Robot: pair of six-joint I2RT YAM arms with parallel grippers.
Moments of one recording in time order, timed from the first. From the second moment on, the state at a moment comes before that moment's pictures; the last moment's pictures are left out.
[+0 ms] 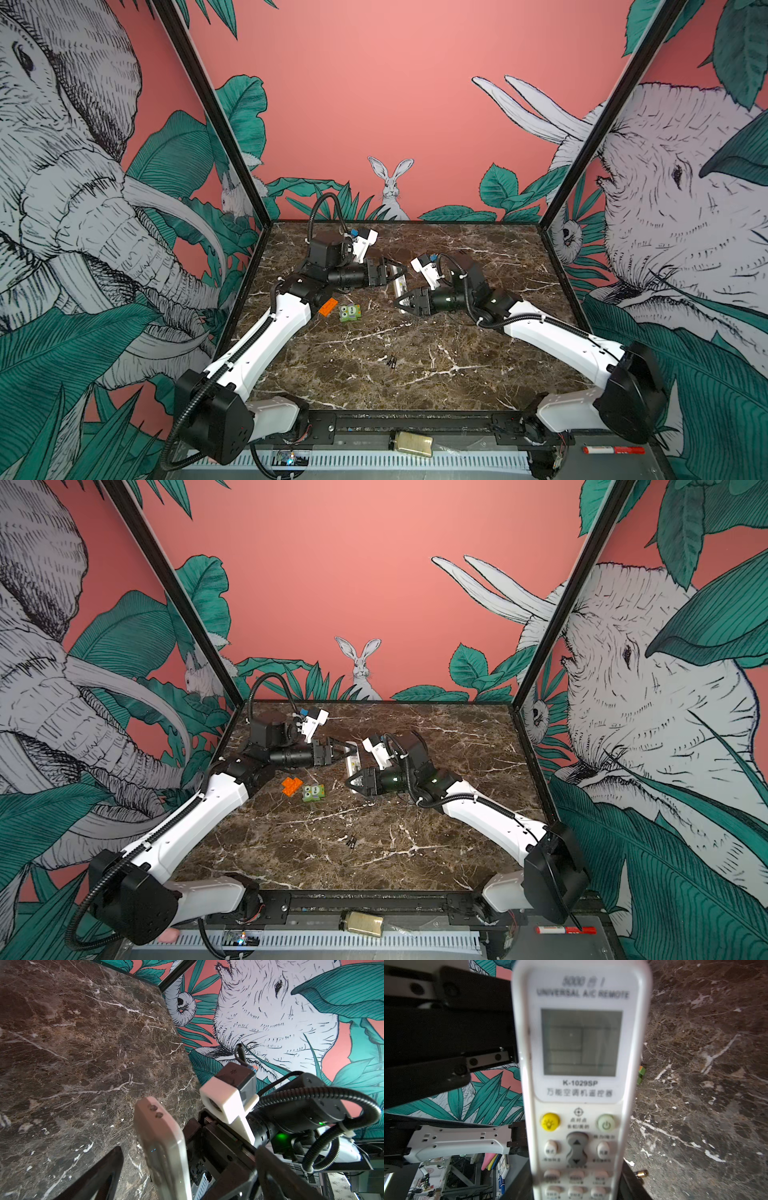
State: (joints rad) left arm -0.44 1.25 1.09 -0.27 0.80 -0.66; right arm 0.73 1.38 1.02 -0.13 -0.64 0.60
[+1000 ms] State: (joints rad) left arm -0.44 1.23 1.08 -0.13 0.83 -0.78; right arm 0.66 1.43 0.93 0.42 -0.98 0.96
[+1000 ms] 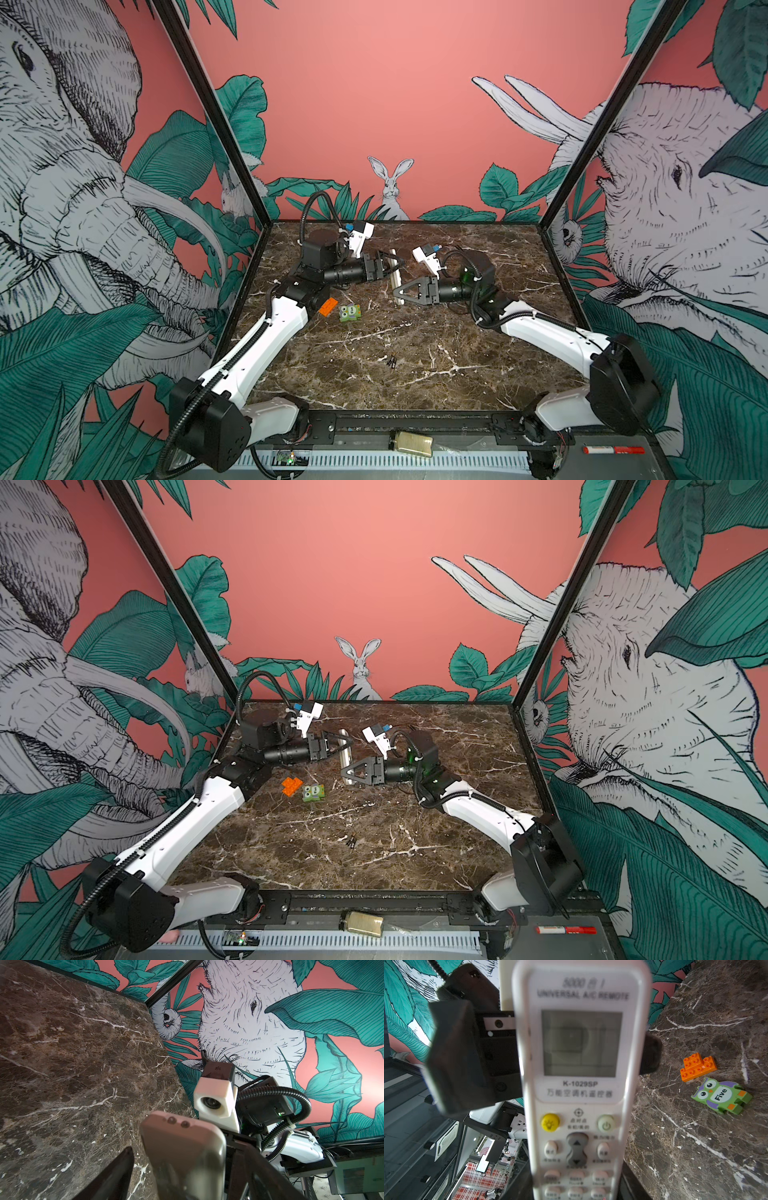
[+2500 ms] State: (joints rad) left arm -0.44 1.11 0.96 -0.22 0.54 -0.89; right arm 0.70 1.30 1.10 -0.21 -0.65 0.54
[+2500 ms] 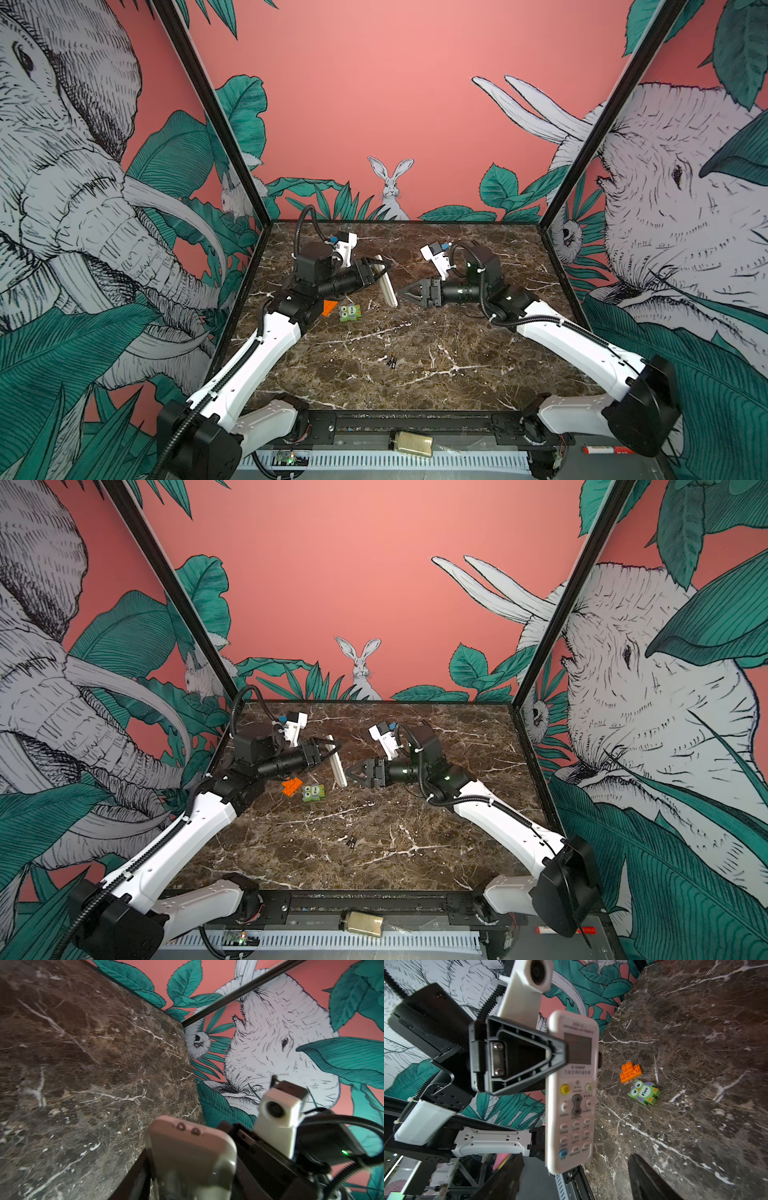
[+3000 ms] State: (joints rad) left arm -0.44 1.14 0.93 -0.38 0.38 -0.98; right arm 0.88 1.47 1.40 -0.60 -0.27 0.33
